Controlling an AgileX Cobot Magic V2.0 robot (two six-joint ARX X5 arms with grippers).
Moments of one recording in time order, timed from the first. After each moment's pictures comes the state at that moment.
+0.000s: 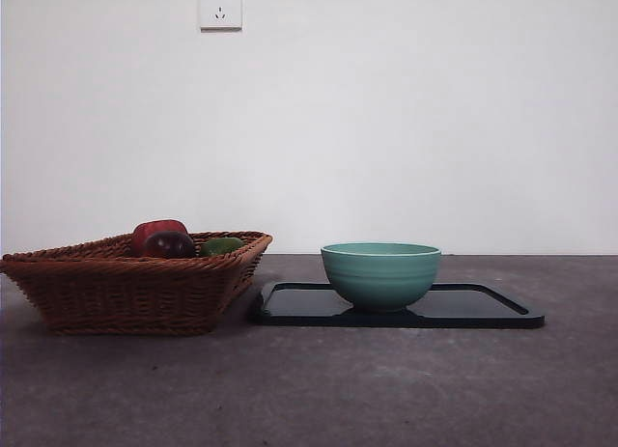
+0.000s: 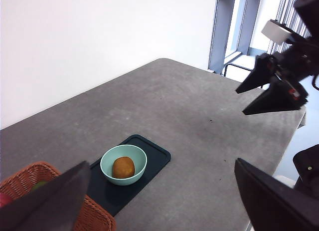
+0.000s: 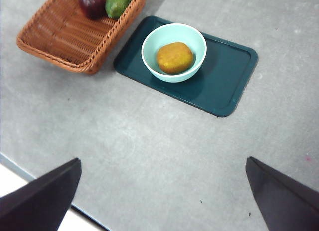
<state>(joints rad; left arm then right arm) -0.89 0.69 1.39 -0.91 0.02 0.01 0.50 0.72 1.19 -1.16 -0.08 0.14</state>
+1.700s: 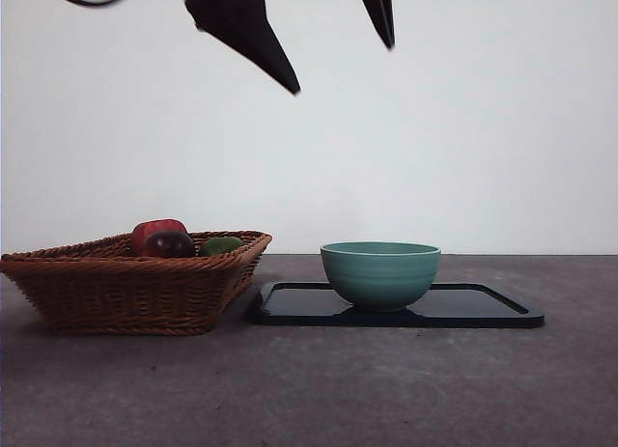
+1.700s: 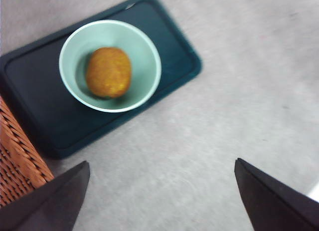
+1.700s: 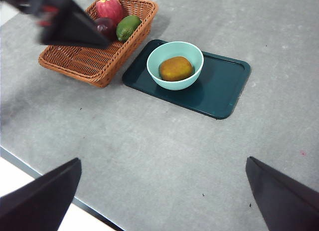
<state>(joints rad) -0.83 1.67 1.65 -0.90 0.03 -0.28 0.50 0.48 1.14 -1.22 -0.08 0.16</state>
